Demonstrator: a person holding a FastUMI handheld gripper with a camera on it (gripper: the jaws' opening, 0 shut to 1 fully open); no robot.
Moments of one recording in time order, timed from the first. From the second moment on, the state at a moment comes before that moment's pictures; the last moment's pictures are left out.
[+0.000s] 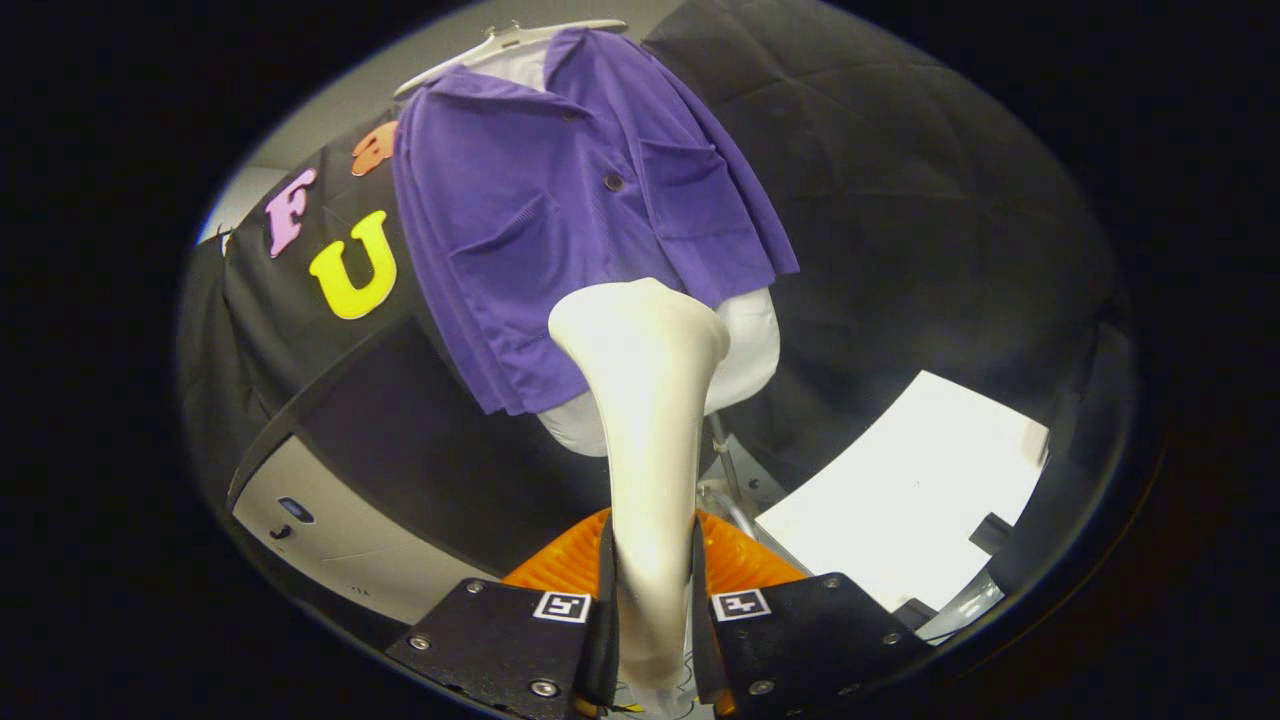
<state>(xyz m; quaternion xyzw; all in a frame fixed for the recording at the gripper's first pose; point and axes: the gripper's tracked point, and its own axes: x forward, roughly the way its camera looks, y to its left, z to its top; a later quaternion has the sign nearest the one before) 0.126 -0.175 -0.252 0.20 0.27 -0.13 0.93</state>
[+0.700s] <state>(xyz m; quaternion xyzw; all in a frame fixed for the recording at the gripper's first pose) 0.056 -0.085 -0.076 0.12 0.11 -0.06 0.99</state>
